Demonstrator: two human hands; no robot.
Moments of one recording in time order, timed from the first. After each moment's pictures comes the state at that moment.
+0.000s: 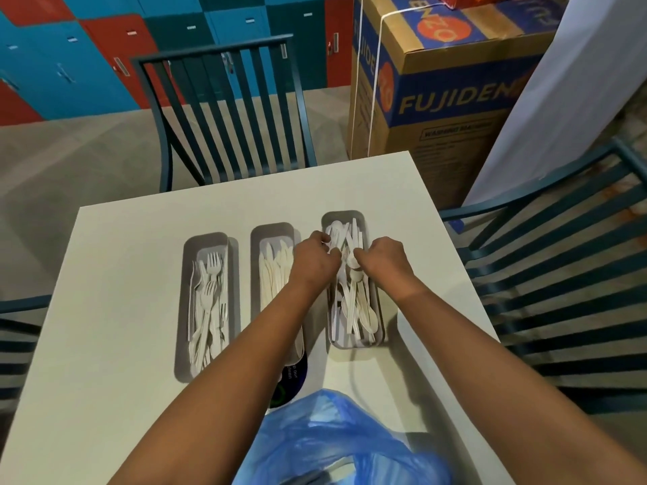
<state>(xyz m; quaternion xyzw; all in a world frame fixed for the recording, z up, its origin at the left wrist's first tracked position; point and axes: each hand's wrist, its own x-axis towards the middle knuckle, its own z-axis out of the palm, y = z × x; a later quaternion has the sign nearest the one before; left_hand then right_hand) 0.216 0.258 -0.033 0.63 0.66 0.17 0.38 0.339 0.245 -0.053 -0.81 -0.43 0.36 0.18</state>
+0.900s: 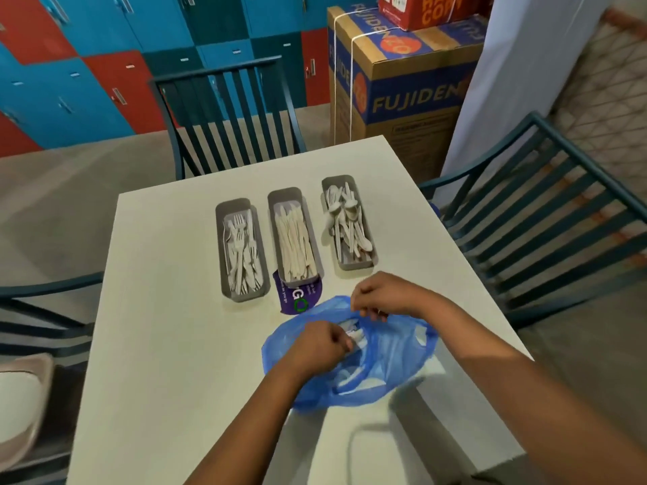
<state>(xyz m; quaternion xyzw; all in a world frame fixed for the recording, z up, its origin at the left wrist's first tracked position) 0.107 0.011 -0.016 0.72 0.50 -0.03 0.48 0.276 0.024 0.023 -0.61 -0.52 0.58 0.12</state>
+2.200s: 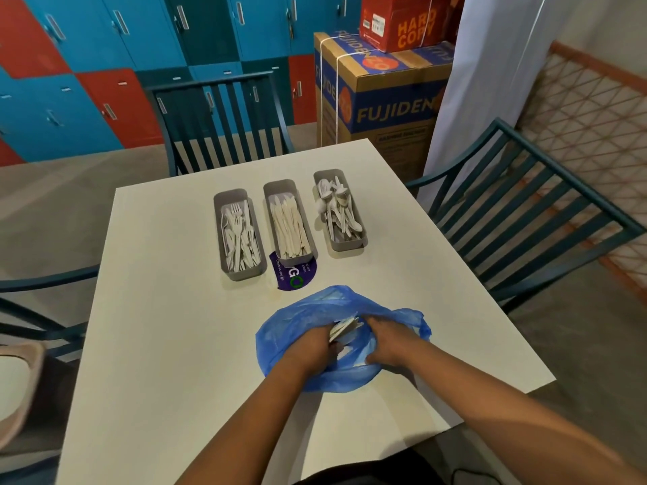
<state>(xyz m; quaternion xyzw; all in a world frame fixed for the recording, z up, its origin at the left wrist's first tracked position) 0.082 -0.044 -0.069 0.80 0.48 -0.07 0.34 0.244 -0.091 -0.084 -0.74 -0.59 0.33 -0.03</state>
